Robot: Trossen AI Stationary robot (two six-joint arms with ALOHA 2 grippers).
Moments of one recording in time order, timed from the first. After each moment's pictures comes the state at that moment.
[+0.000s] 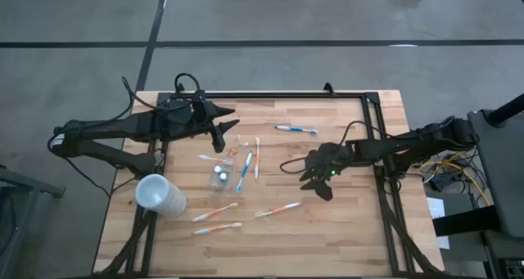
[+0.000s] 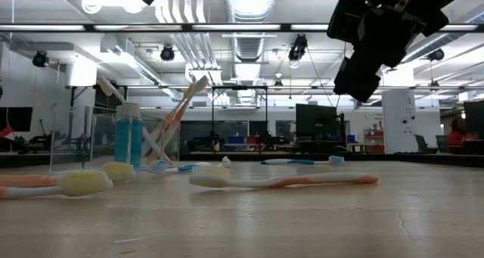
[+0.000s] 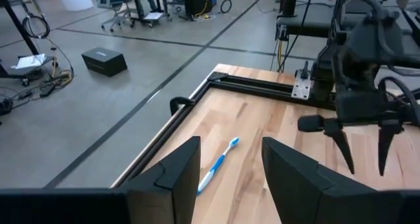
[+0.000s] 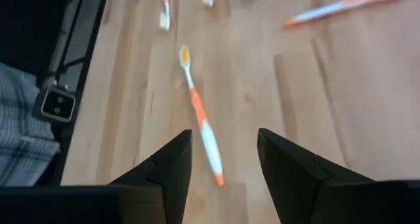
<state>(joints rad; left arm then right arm) 0.06 1.02 1.08 -0.30 -0.37 -0.06 0.06 1.25 0.63 -0.09 -0.26 0.39</state>
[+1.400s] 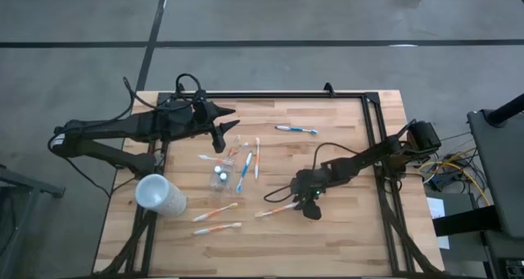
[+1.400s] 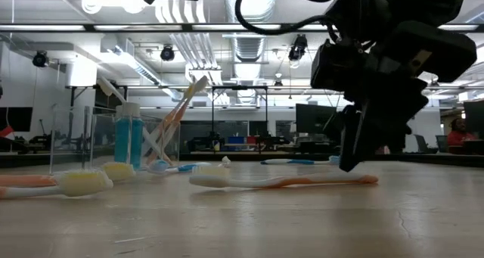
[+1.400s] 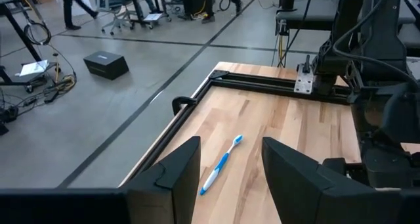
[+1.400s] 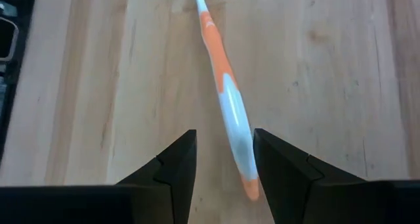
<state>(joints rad) 0.07 1.03 1.08 -0.30 -0.37 -0.02 0.20 1.67 0.71 0.06 -0.26 0.39</state>
